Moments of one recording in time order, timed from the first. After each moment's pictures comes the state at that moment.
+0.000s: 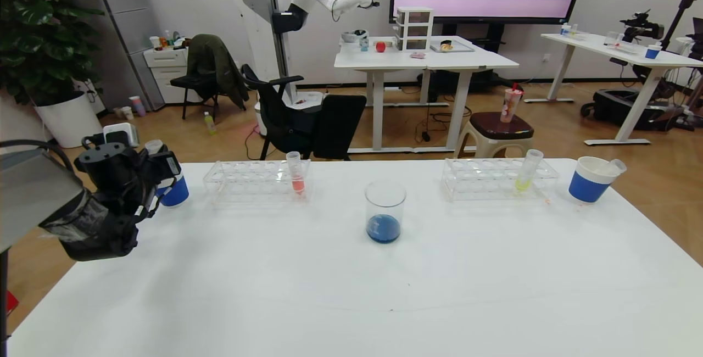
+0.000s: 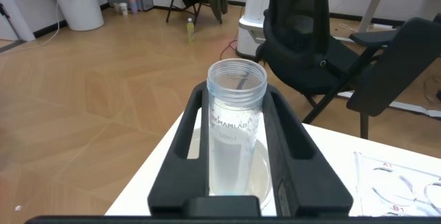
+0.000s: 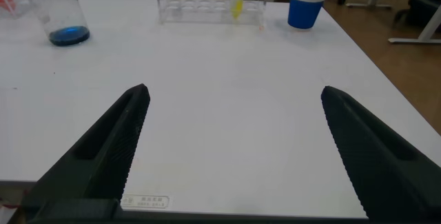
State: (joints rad) left arm 0.21 2.31 -1.05 -1.33 0.19 -0.02; right arm -0.01 0.00 0.00 0.00 0.01 0.01
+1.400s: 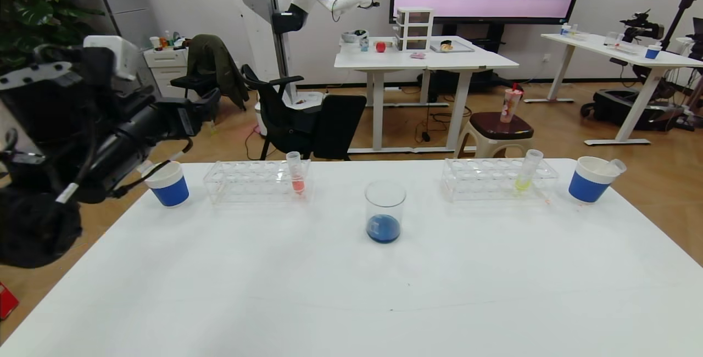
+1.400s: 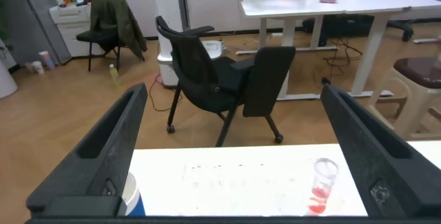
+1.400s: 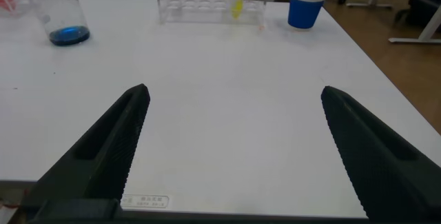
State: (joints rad) left arm -0.10 1.70 -0.85 -1.01 0.13 0.07; right arm -0.01 0.00 0.00 0.00 0.01 0.01
